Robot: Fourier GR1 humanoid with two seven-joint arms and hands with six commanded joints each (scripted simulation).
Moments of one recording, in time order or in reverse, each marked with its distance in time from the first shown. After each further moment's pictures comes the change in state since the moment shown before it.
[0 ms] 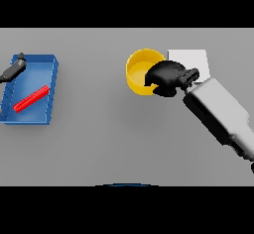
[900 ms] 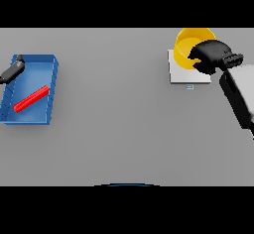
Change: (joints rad) left arm 0.020 0.015 0.001 -0.026 -0.002 -0.006 0.029; right arm -0.082 -0.092 -0.160 0.461 0.063 -0.278 -0.101
